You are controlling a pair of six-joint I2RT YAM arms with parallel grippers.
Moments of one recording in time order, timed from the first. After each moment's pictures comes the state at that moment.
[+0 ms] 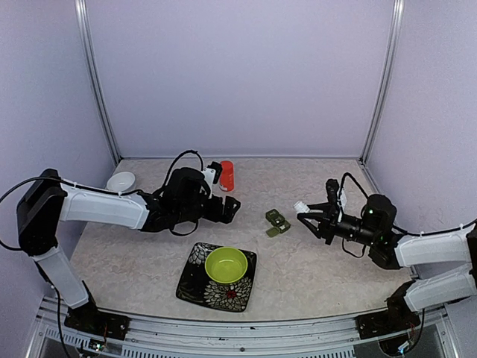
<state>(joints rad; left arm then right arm) -0.83 1.70 0.98 0.23 -0.16 -0.29 0.55 1.21 0.33 0.78 -0.48 0.10</state>
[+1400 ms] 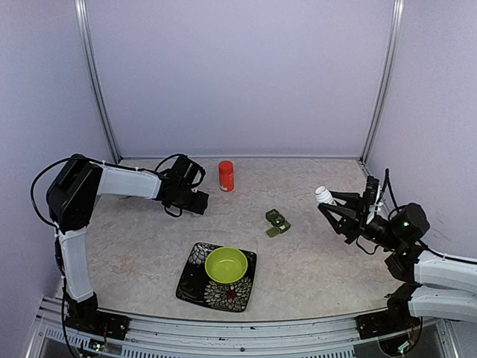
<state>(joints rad) -0.57 2.00 1.29 -0.20 -0.16 -0.15 0.55 0.84 0.22 0.95 -0.56 0.08</state>
